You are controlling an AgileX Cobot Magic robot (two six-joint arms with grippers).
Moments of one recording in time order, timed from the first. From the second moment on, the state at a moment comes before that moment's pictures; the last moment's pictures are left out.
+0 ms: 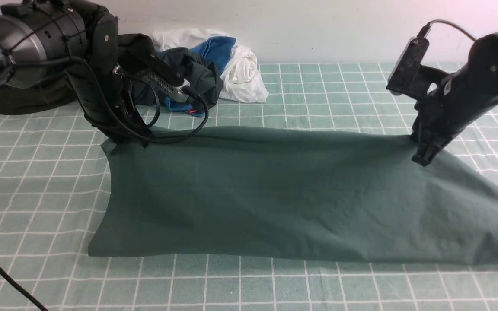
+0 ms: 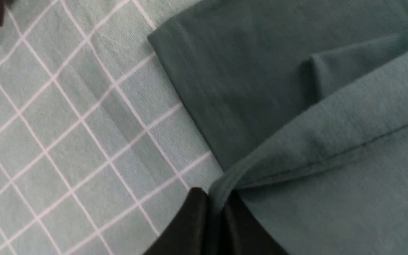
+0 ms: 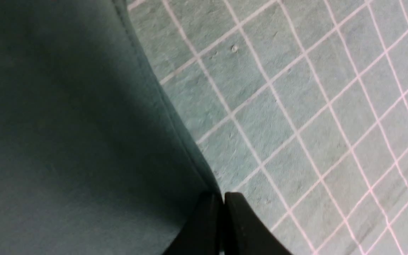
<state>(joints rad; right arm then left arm) 0.18 1.88 -1.44 -0.14 0.77 -0.69 -0.20 1.98 -1.65 0.20 0.95 0.35</state>
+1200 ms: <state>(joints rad) 0.17 1.70 -1.44 -0.20 1.05 -0.11 -0.29 1.90 -1.60 0.08 1.16 0.16</state>
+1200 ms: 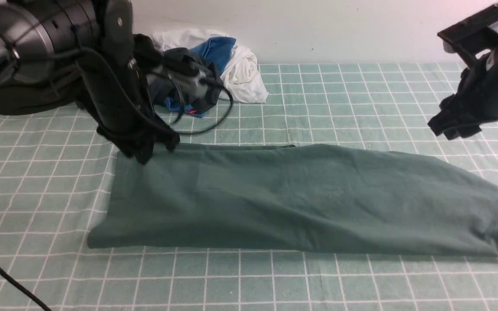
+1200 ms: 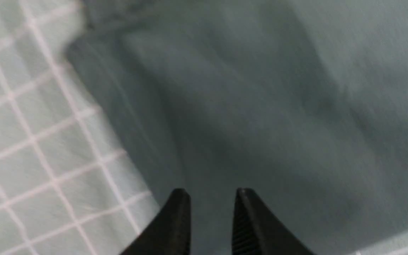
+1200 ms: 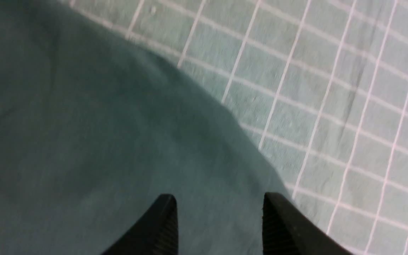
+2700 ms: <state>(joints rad) -0.22 1.82 -1.19 -0.06 0.87 -0.04 -0.19 1.87 -1.13 0.03 0.81 0.17</state>
